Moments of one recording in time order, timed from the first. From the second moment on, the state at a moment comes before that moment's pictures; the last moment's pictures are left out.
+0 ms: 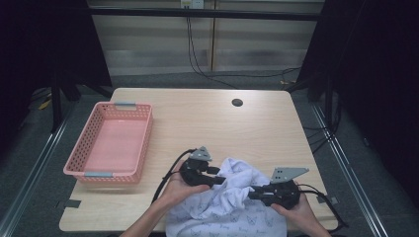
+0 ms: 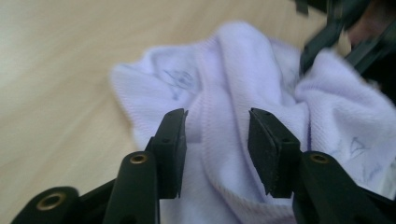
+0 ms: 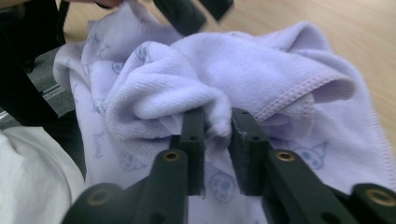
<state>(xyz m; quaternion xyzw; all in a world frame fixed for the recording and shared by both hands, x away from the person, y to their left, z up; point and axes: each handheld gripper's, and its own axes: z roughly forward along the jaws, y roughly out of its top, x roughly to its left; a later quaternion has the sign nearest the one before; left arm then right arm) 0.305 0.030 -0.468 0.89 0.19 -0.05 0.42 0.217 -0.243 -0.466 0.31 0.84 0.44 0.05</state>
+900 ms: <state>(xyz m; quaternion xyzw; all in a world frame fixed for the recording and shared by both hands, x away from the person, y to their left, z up) 0.251 0.171 -0.431 0.85 0.27 0.04 0.46 0.234 -0.272 -0.445 0.36 0.80 0.47 0.10</state>
